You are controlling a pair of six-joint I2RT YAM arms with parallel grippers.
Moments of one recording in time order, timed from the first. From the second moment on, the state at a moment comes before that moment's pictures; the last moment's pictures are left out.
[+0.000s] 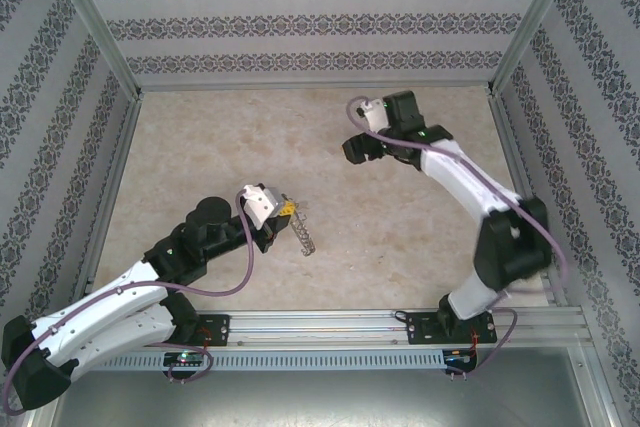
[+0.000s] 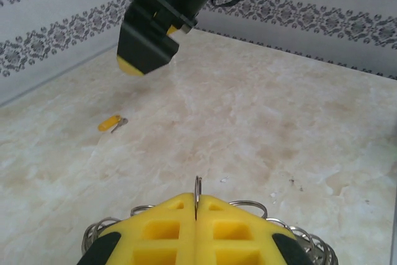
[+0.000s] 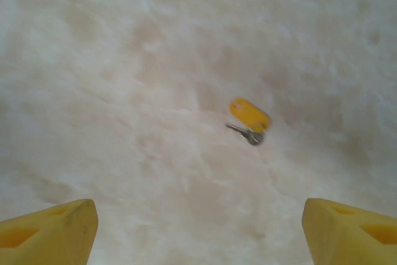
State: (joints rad) left arm -0.79 0.77 0.58 -0.08 0.10 0.06; right arm 0.34 1.70 1.36 -0.55 -0.19 -0.10
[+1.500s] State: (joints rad) left arm -0.78 0.79 0.51 -0.05 0.04 0.05; right arm 0.38 2.48 2.21 -1.05 0.06 -0.16
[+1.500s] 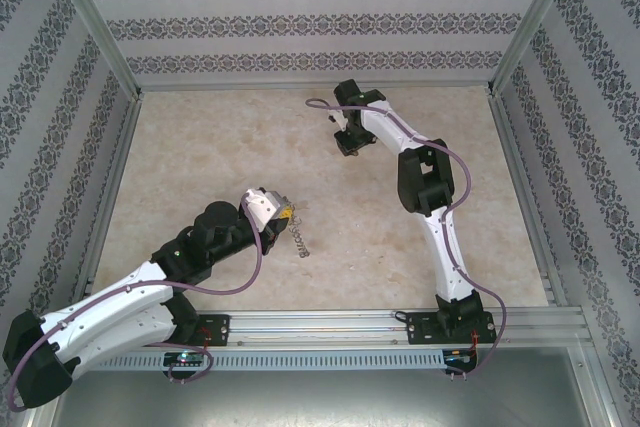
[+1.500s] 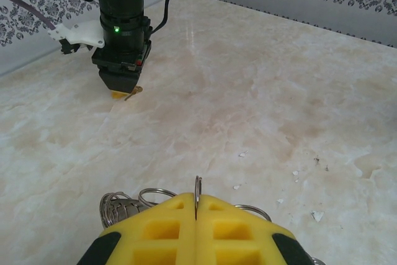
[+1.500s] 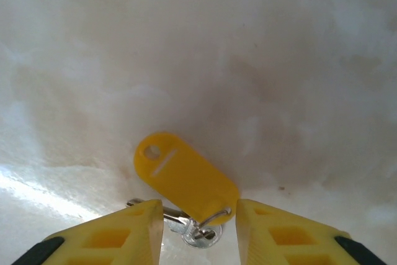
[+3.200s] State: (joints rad) left arm -0.78 0.75 0.50 -0.05 0.05 0.07; right arm 0.38 2.53 2.27 -1.09 0.07 -0.17
